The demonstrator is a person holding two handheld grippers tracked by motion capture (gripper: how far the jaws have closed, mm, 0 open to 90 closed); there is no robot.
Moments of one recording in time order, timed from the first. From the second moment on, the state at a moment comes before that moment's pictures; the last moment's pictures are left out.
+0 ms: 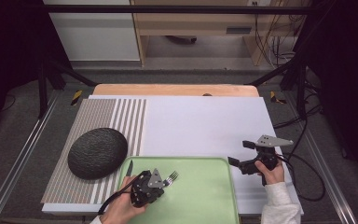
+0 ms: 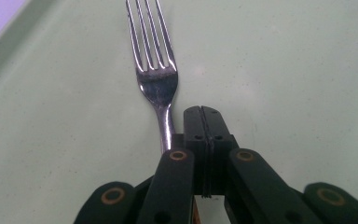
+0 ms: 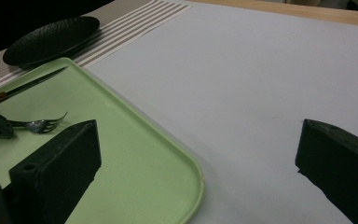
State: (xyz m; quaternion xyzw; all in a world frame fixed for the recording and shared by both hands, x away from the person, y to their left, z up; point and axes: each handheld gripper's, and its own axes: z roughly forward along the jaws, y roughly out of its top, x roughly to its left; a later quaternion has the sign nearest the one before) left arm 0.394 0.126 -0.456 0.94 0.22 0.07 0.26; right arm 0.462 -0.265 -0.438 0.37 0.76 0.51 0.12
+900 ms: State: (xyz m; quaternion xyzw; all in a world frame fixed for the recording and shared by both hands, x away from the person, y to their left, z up) left arm 0.404 0.146 -0.454 0.93 0.25 0.09 0.25; right arm 0.462 -0.265 -0.438 0.37 0.77 0.51 0.12
